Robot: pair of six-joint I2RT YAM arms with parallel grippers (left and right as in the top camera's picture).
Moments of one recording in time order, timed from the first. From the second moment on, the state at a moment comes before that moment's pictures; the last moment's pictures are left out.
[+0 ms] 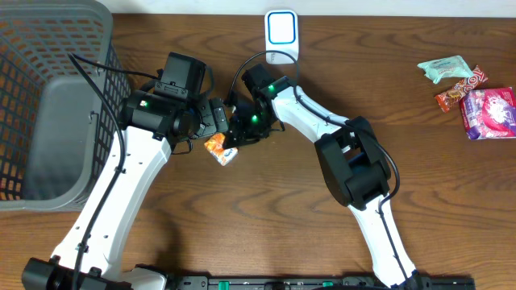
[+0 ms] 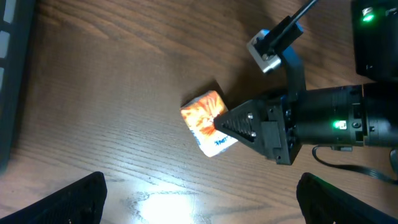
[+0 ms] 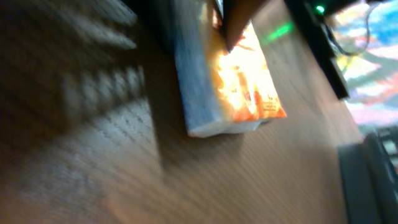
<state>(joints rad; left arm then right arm) -0.30 1.49 1.39 -1.08 -0.06 -0.54 0.58 2.44 1.86 -0.82 -0.76 0.18</state>
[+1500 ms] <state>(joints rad) -0.30 1.49 1.39 -1.08 -0.06 -0.54 0.46 2.34 1.95 -0.19 0.62 -0.04</state>
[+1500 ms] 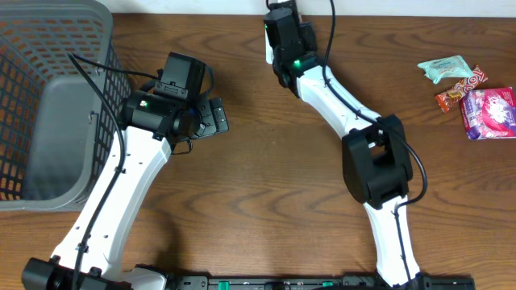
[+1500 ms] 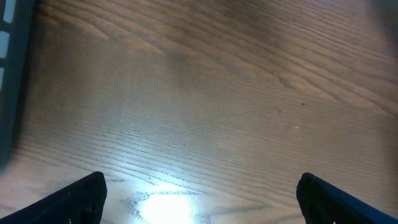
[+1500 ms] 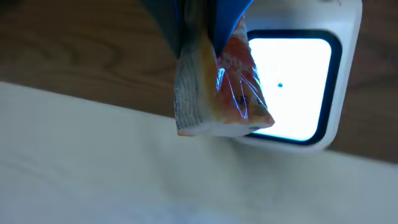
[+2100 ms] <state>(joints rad) -0.30 1.49 1.39 -1.08 -0.06 -0.54 -0.02 2.19 1.96 -0.86 0.76 0.22</state>
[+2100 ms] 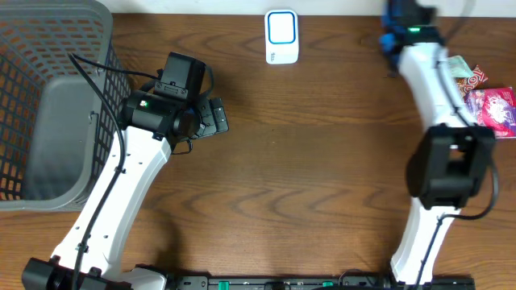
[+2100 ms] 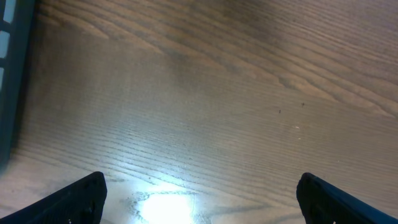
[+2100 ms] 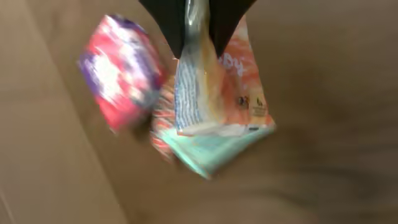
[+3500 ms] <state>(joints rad) -0.30 1.49 1.39 -1.08 -0.06 -0.54 0.27 1.08 1.39 -1.34 0.34 0.52</state>
